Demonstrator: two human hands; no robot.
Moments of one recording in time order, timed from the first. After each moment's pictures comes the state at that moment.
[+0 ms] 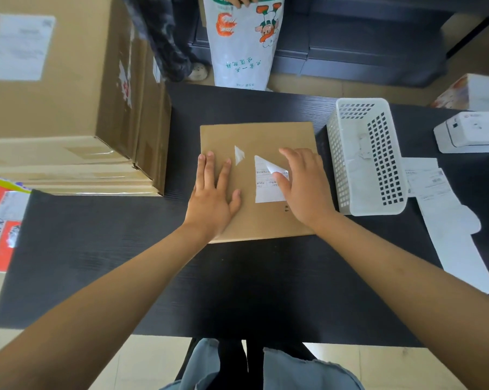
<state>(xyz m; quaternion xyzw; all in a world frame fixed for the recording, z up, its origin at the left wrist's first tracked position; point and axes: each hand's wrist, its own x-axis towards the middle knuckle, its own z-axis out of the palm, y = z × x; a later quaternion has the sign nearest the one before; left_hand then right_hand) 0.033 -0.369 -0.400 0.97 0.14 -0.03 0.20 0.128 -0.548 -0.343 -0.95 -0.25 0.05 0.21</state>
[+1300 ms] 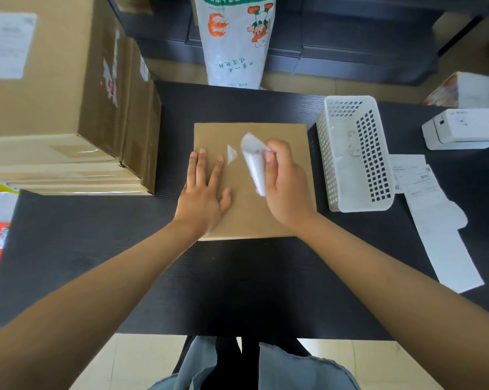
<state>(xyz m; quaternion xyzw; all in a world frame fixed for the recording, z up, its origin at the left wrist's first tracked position) 0.036 -0.373 -0.393 0.97 0.14 -0.06 0.17 0.105 -0.534 -0.317 -0.87 -0.23 0.03 0.44</state>
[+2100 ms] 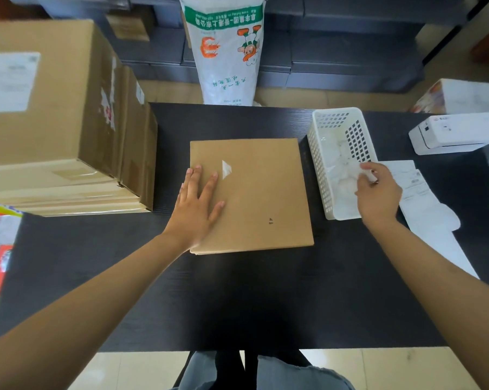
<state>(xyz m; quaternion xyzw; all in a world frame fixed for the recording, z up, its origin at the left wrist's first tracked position) 0.033 -0.359 -0.379 0.96 0.10 -0.07 0.23 0.173 -0.682 -0.351 -0.91 0.10 -0.02 0.41</state>
